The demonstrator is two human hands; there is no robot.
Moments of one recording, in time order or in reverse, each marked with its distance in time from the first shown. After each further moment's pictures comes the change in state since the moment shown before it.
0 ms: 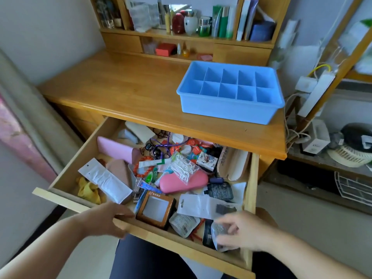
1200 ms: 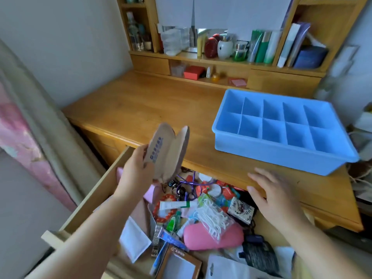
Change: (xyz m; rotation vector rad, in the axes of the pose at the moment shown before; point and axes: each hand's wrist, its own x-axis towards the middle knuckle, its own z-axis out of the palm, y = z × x) left_hand 0.079 0.047 -0.151 -0.763 1.004 -0.011; right_hand 0.113 -0.059 -0.118 -0.286 0.758 -0.121
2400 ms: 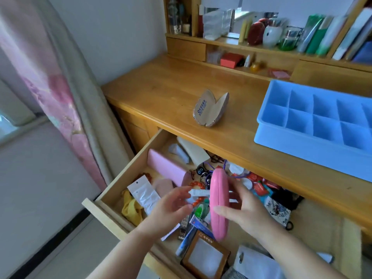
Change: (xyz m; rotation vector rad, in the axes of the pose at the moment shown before) left_hand -0.085 -0.090 -0.012 -0.206 -0.458 -0.135; right_hand -0.018 -0.116 0.057 0.854 -0.460 -0.021
